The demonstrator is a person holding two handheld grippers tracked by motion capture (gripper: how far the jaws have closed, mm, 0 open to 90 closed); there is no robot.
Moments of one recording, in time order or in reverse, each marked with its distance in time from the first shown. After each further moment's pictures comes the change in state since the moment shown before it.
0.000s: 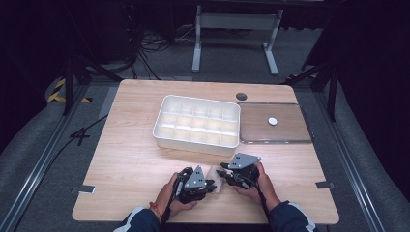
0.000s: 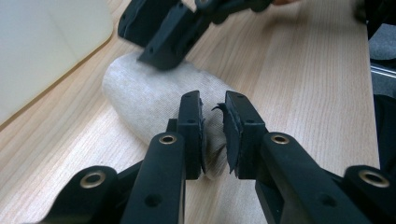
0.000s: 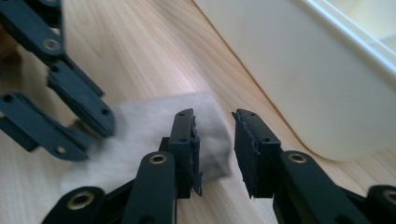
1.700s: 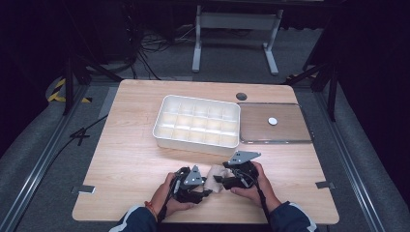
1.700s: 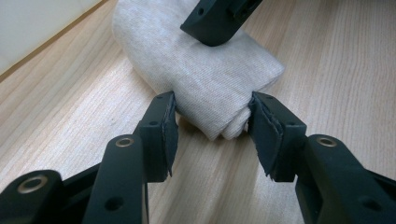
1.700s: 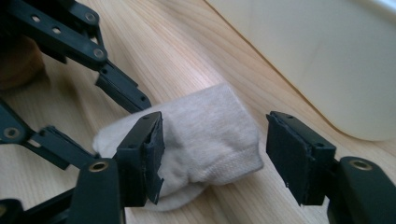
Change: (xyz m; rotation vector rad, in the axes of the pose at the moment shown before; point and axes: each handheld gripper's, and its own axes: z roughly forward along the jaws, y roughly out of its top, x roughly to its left) left arm 0.009 -0.010 0.002 0.105 0.012 -0.039; right arm 0.000 0.003 0.003 0.041 0.069 0.168
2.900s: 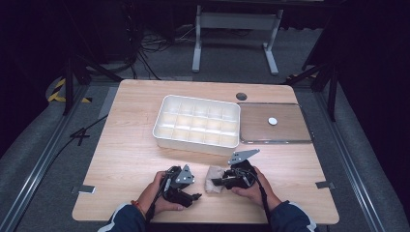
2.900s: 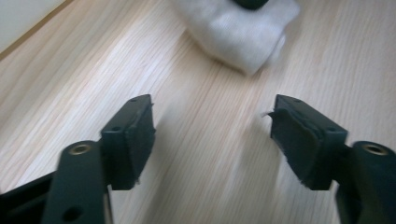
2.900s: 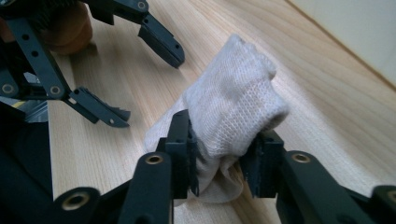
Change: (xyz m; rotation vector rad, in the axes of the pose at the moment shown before) left arm 0.009 -0.014 -0.027 0.112 0.030 -0.008; right arm -0.006 -0.003 0.005 0.040 0.227 0.049
